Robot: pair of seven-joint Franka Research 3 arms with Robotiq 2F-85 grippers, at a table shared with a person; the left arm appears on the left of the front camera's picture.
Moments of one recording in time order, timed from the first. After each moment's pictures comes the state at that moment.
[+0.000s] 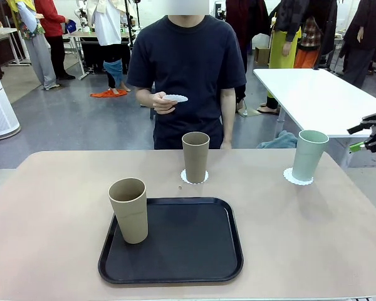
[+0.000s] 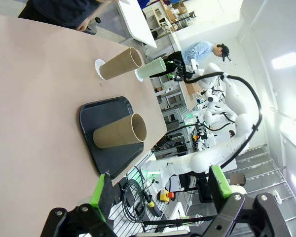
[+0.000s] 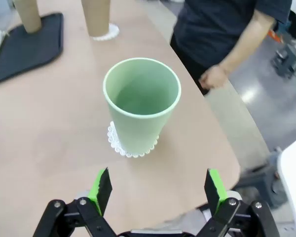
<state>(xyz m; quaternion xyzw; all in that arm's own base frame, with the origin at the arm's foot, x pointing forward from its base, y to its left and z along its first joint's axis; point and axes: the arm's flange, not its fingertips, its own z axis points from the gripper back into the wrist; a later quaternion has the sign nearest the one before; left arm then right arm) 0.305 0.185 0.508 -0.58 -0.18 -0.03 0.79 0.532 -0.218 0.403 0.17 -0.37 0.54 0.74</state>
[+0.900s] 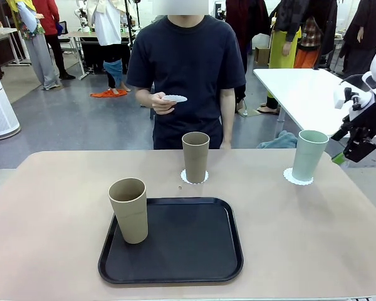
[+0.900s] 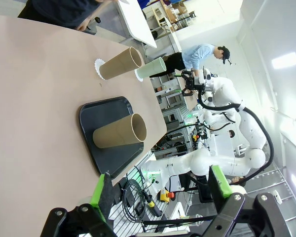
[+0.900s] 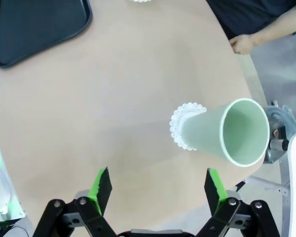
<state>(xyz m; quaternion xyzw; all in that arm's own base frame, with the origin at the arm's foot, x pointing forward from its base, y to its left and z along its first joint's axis) 0.305 0.185 0.508 -0.58 -0.18 -0.03 0.79 0.425 -0.054 0.465 0.02 -0.23 0.58 0.78</state>
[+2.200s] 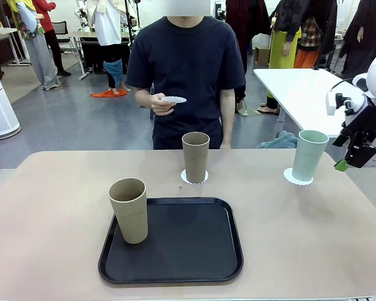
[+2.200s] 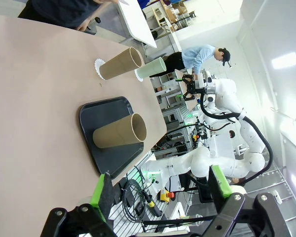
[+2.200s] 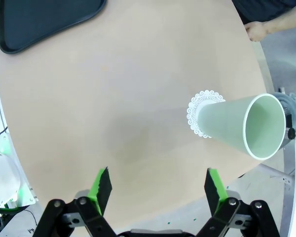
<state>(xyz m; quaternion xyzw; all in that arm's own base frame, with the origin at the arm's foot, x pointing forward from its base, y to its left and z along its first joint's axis) 0.305 0.185 0.508 -0.58 -0.18 -0.03 0.79 0.408 -0.035 0.472 0.00 -0.18 0.59 0.79</state>
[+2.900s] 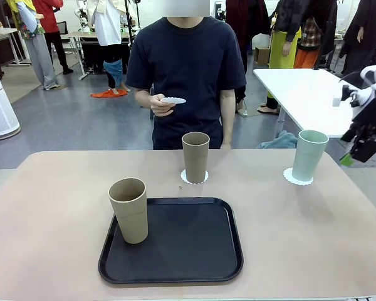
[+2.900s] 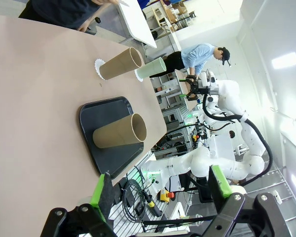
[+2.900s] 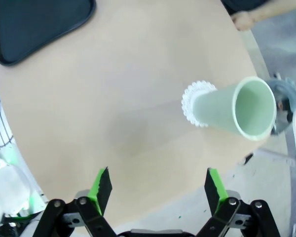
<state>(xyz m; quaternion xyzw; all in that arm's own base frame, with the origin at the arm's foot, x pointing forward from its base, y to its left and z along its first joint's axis) 0.305 0.185 0.508 -0.58 -0.18 -0.03 0.79 0.394 -0.041 0.496 -0.01 -0.18 0.53 0.83</state>
